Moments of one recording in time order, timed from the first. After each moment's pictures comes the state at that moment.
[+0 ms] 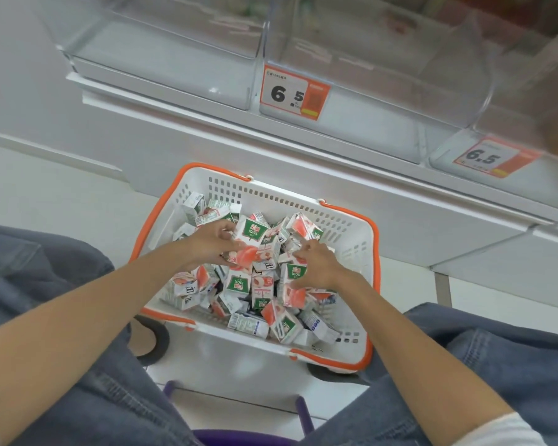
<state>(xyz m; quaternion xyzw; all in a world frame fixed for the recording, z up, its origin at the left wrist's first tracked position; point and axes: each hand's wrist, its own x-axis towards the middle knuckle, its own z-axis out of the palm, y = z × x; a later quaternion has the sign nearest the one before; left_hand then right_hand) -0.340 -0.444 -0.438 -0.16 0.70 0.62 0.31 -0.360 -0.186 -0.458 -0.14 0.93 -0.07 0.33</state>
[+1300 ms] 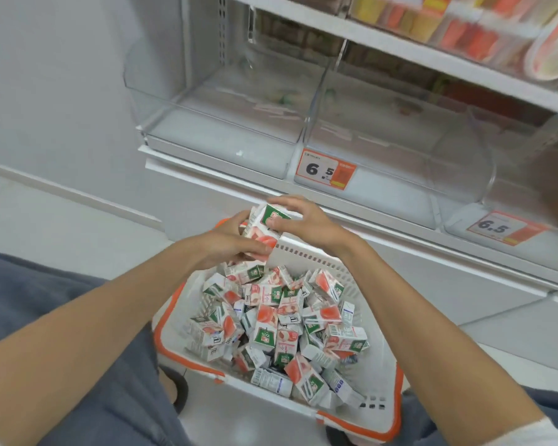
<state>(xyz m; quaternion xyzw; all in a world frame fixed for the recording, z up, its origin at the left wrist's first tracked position) -0.374 -0.494 -0.342 -0.06 0.67 0.70 0.24 -0.426 -0.310 -0.298 -0.17 0.82 -0.49 0.25</state>
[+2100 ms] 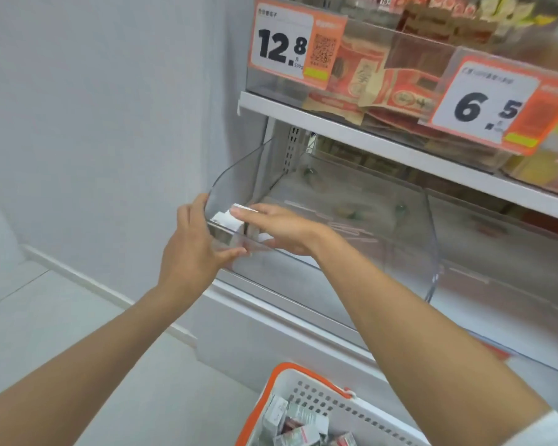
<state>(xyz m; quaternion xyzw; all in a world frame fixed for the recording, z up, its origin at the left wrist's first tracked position) -0.513 -0.704 -0.305 -0.15 0.88 0.33 -0.30 -0.617 -0.572 -0.240 -0.21 0.81 -0.46 0.31</state>
